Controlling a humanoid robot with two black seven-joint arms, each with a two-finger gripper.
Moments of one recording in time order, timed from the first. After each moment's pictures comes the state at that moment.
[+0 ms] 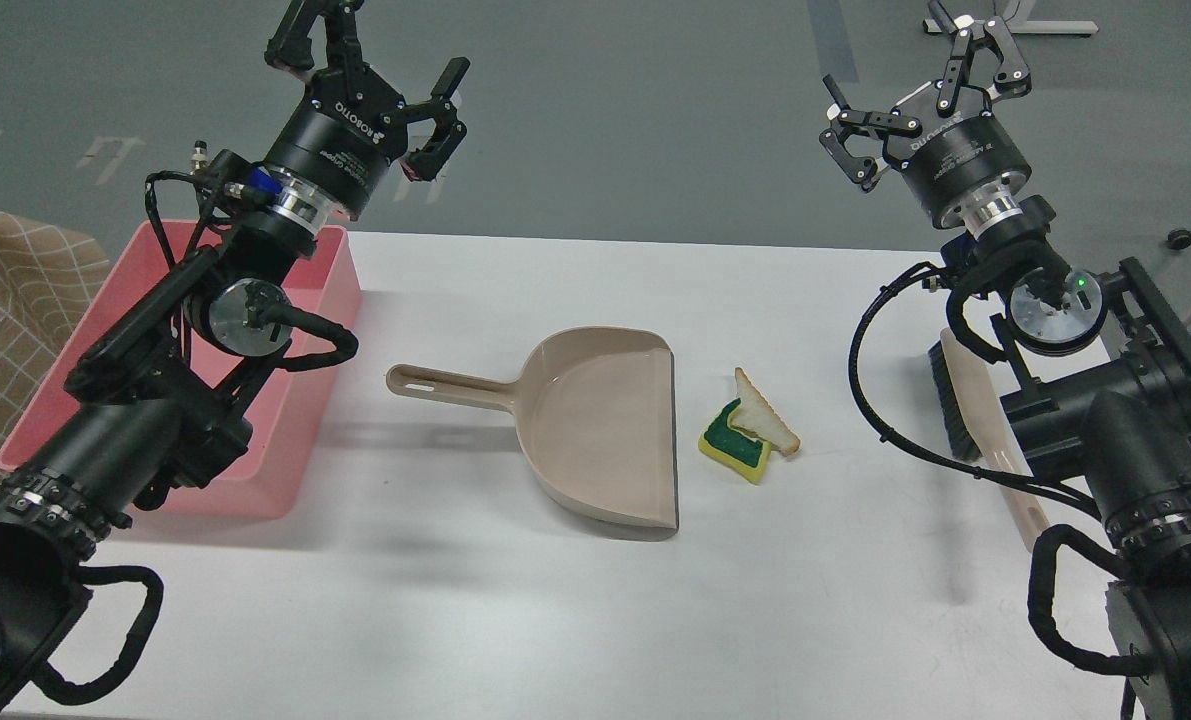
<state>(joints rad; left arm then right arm) -0.72 0.28 -1.02 -0.93 0.30 -0.44 -0.35 0.83 -0.02 1.42 0.64 -0.25 0.49 -0.10</state>
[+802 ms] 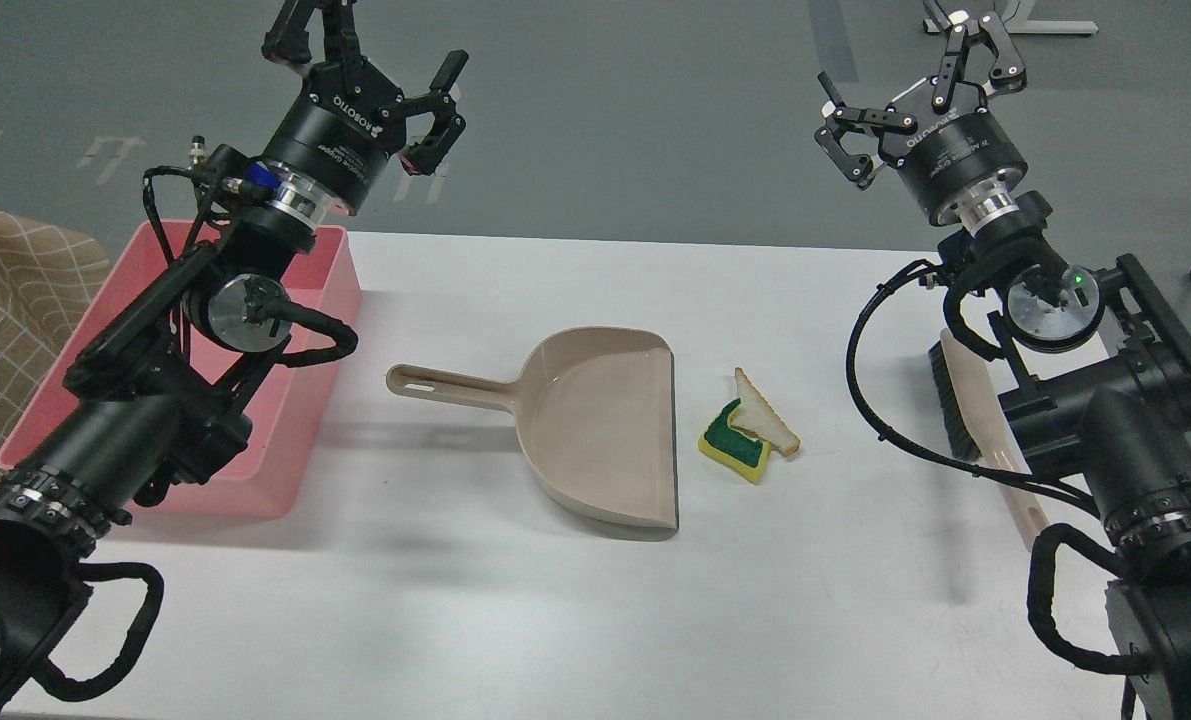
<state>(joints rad) -0.73 0.28 -1.03 -0.93 0.30 -0.44 -0.35 0.83 -0.02 1.41 0.65 -0.24 0.49 -0.10</state>
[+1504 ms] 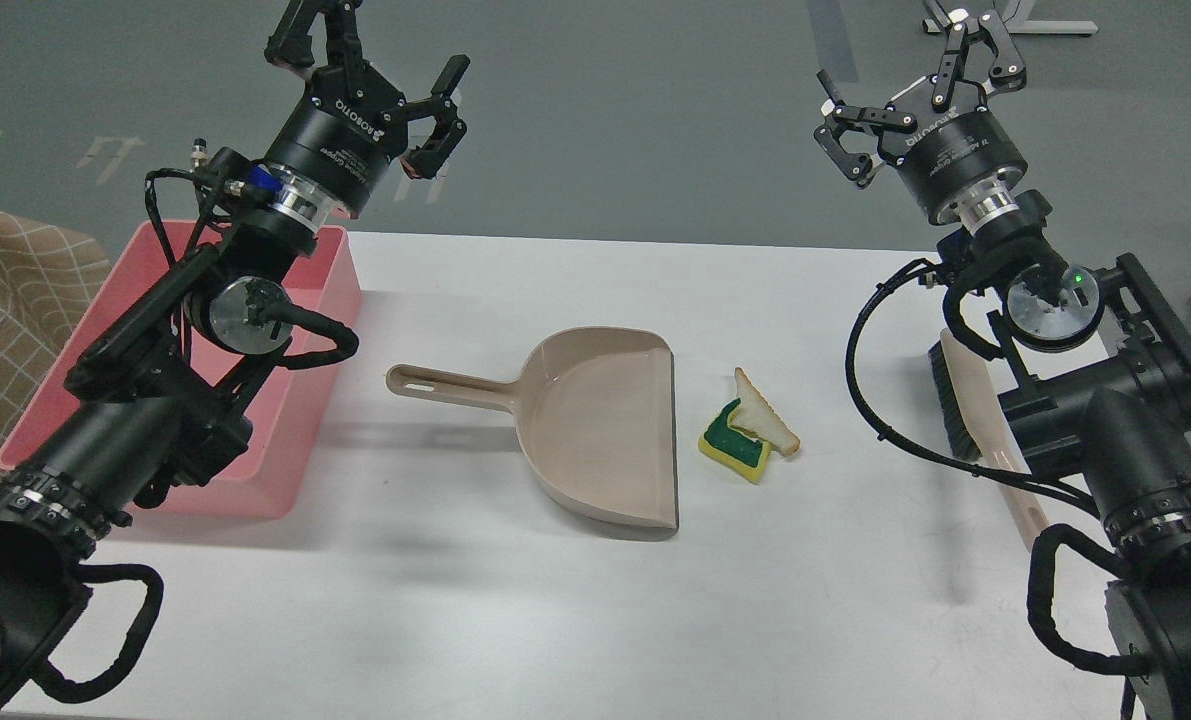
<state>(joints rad) -0.72 0.28 -1.02 -0.93 0.30 -0.44 -0.35 0.83 -0.02 1.41 0.66 -0.24 0.49 -0.10</state>
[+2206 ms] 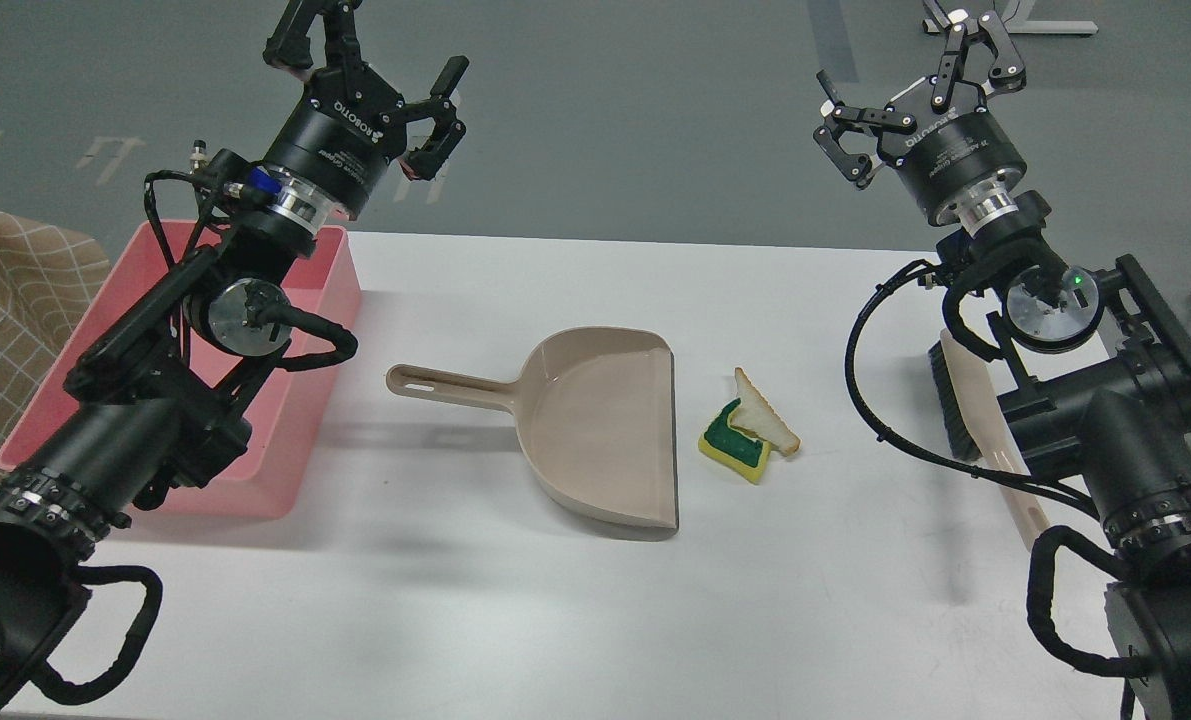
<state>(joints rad) -0.72 0.28 -1.02 -0.93 0.30 -0.44 -0.35 0.83 -0.02 1.41 0.66 -0.24 0.49 -0.10</state>
